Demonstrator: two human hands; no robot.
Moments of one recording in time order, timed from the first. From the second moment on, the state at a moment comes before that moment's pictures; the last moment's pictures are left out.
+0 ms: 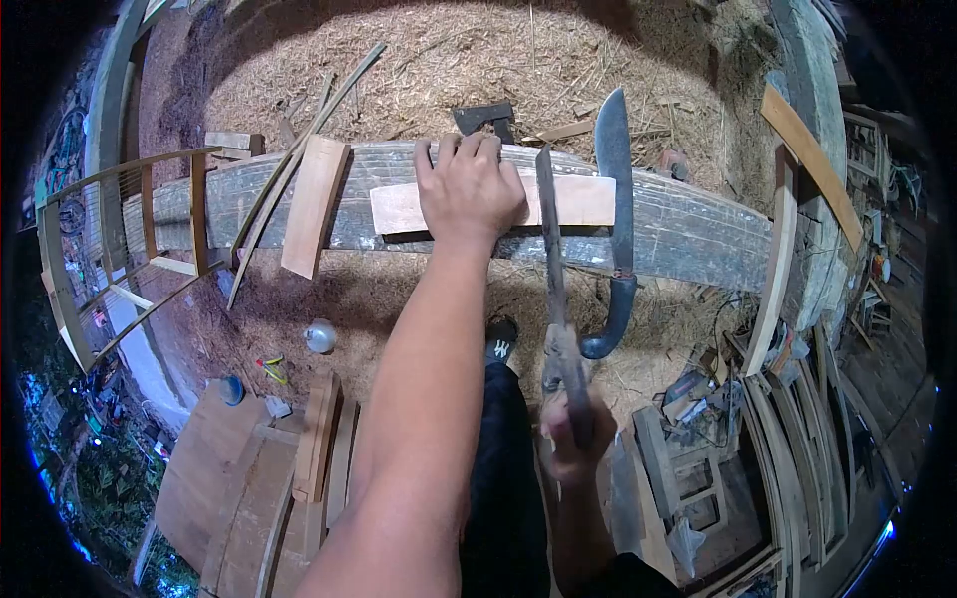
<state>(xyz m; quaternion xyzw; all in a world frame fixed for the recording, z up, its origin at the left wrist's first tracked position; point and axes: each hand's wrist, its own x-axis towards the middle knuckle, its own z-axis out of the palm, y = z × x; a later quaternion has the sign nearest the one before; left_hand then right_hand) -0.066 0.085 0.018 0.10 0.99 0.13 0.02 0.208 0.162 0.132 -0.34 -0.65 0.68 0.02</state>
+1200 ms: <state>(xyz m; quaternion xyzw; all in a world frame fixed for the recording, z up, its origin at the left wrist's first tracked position) -0.089 0.077 0.026 0.06 0.98 0.15 0.06 0.147 0.165 0.144 -0.39 -0.68 0.62 -0.05</state>
